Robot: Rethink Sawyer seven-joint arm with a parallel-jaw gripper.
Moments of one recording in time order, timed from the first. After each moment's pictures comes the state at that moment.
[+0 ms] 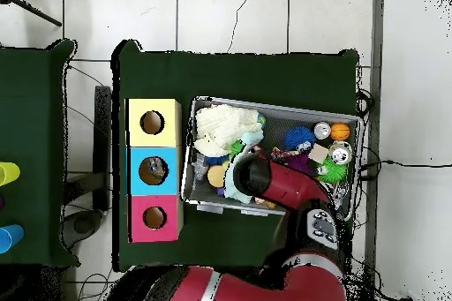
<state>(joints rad) -0.21 -0.38 -0.23 1.64 0.10 0.20 2.20</state>
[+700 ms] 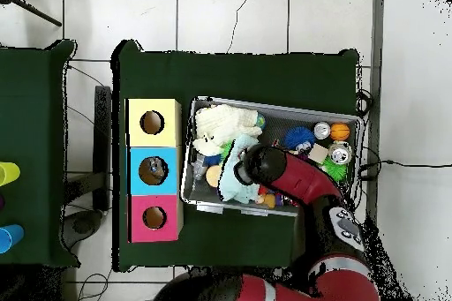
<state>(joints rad) -0.33 -0.44 -0.08 1.65 0.12 0.48 2.20</state>
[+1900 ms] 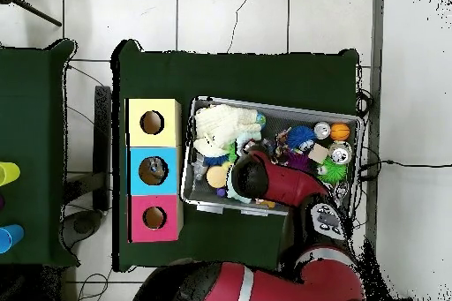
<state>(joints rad) -0.28 -0.38 -0.13 1.64 -0.07 0.04 2.20</state>
